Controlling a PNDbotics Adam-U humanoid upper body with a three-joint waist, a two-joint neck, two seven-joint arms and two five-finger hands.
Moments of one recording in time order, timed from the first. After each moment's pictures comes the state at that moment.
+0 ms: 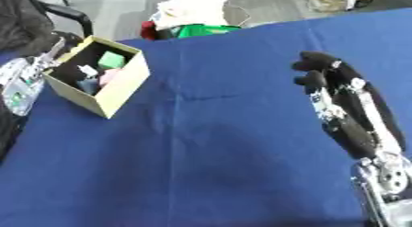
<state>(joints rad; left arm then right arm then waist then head) -0.86 0.47 0.01 -0.91 -0.93 0.08 -0.16 -0.25 -0.26 0.16 -1.92 0.00 -0.11 0.08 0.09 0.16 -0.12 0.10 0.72</state>
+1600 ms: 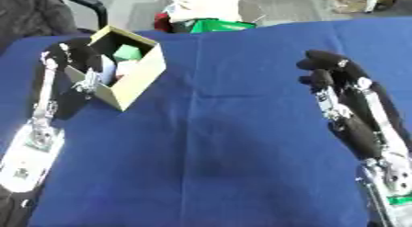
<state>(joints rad) -0.32 0.23 -0.03 -1.74 -0.40 -0.12 0.21 -0.26 -0.26 0.16 -1.92 0.00 -0.11 0.08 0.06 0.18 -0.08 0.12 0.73</state>
